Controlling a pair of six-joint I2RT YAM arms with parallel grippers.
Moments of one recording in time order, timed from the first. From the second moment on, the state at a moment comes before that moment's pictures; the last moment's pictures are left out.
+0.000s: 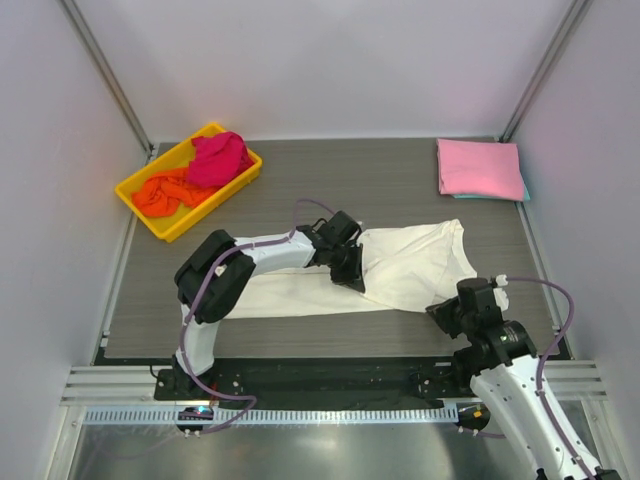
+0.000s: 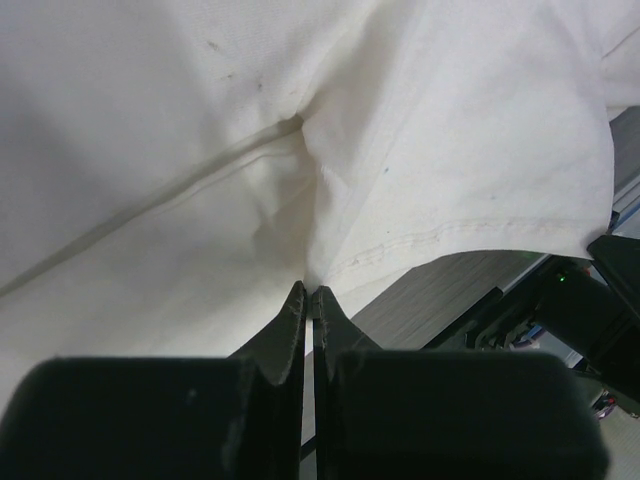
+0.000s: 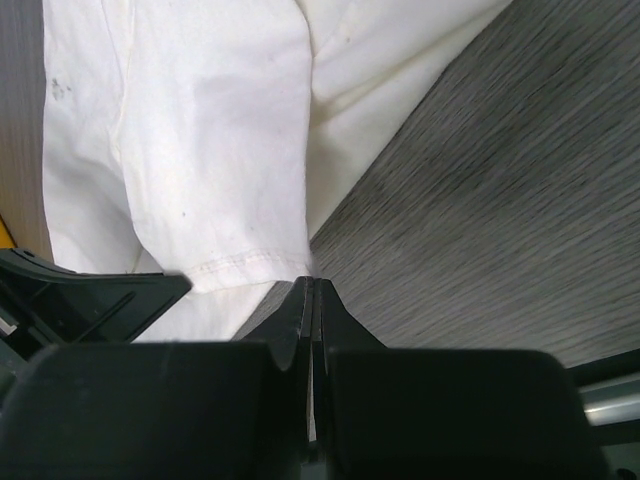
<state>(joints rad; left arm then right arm) -0.86 1.98 1.30 -0.33 0.35 -0.74 0.26 0.39 0.36 -0.87 0.09 1.26</state>
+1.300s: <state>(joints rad) -0.82 2.02 1.40 -0.40 0.35 -0.84 0.26 0.67 0.48 -0.68 0.18 1.11</state>
